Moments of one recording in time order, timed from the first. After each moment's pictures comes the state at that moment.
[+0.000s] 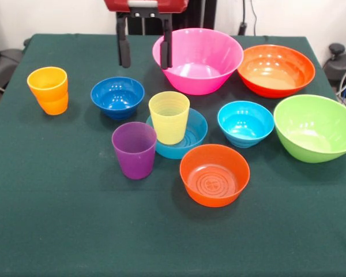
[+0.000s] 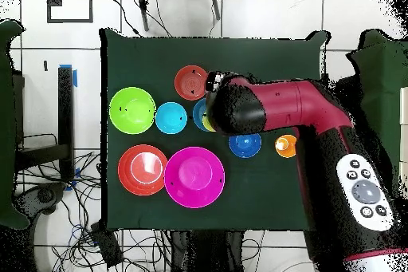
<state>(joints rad) -0.67 -0.83 0.59 1.62 -0.55 0.56 2.09</state>
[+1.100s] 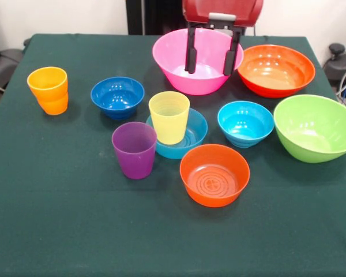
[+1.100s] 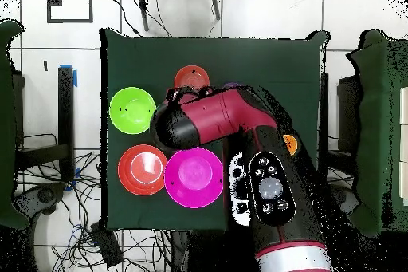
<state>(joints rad) -0.35 -0.82 0.33 1.62 -0.60 0.45 2.09</state>
